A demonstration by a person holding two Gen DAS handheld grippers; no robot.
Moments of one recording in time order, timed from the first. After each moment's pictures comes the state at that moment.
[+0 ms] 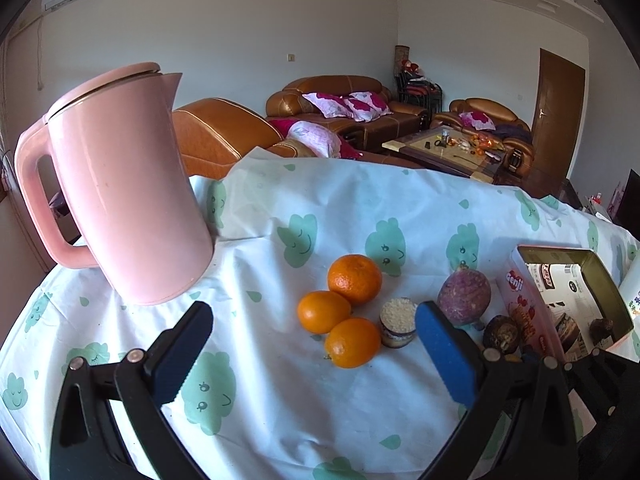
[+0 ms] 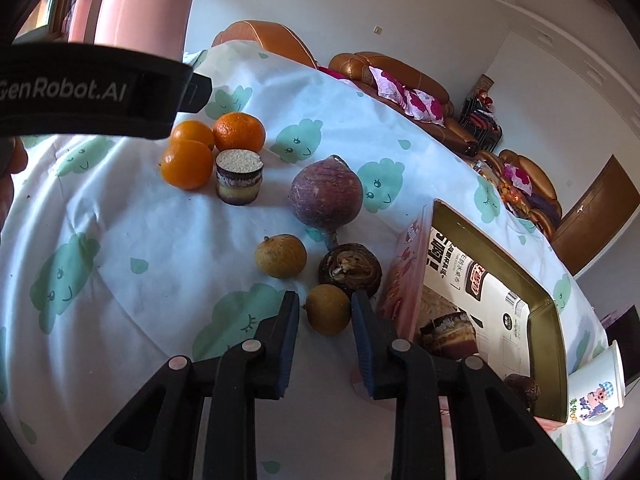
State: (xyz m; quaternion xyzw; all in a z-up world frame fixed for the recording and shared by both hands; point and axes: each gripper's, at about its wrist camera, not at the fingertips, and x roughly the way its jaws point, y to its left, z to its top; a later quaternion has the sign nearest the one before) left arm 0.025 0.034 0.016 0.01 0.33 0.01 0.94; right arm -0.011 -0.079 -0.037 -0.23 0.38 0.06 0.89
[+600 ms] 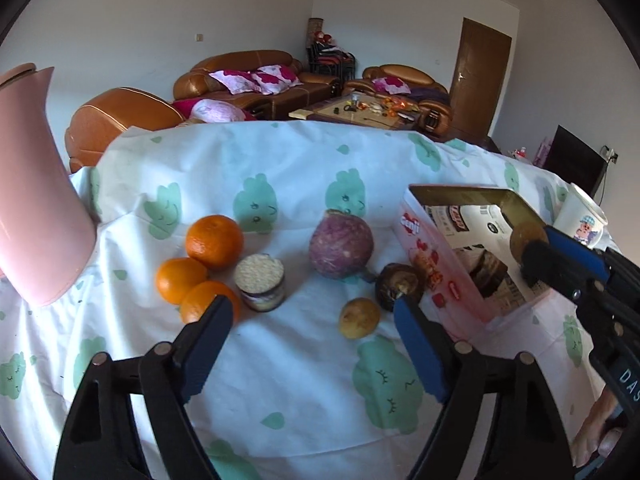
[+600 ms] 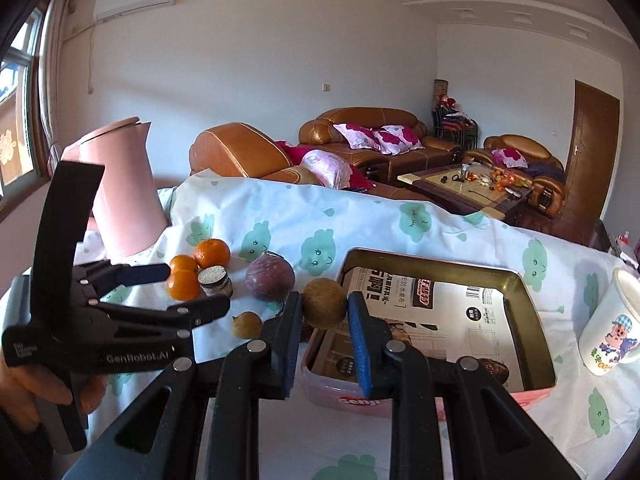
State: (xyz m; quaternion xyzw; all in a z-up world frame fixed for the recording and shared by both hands) left arm 0.021 -0.027 -0.009 0.03 0.38 -0.16 0.91; right arm -0.047 -0.164 0.031 -0.02 0.27 0.08 0.96
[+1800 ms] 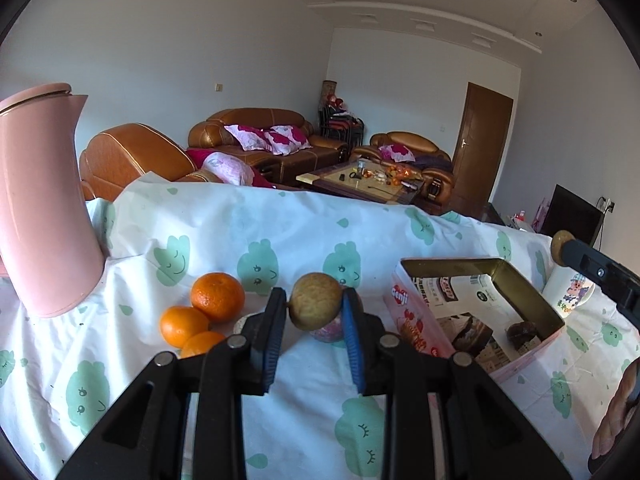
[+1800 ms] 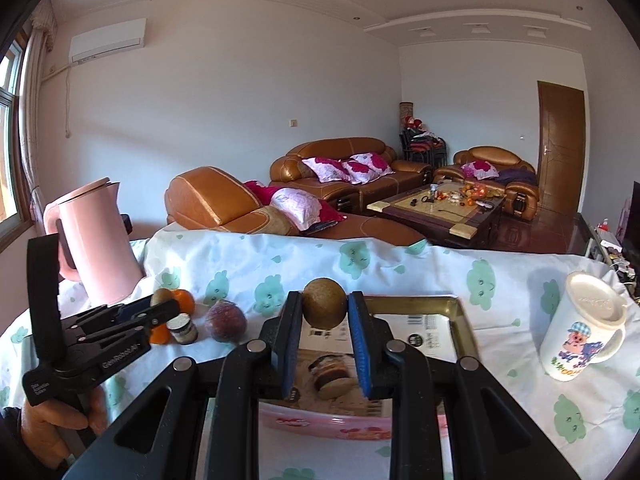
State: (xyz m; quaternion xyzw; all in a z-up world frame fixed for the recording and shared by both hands) left arm 0.007 -0.015 0.011 -0.04 0.26 -0.15 0.95; right arm -0.063 -0.223 0.061 0.02 0.21 0.02 0.98
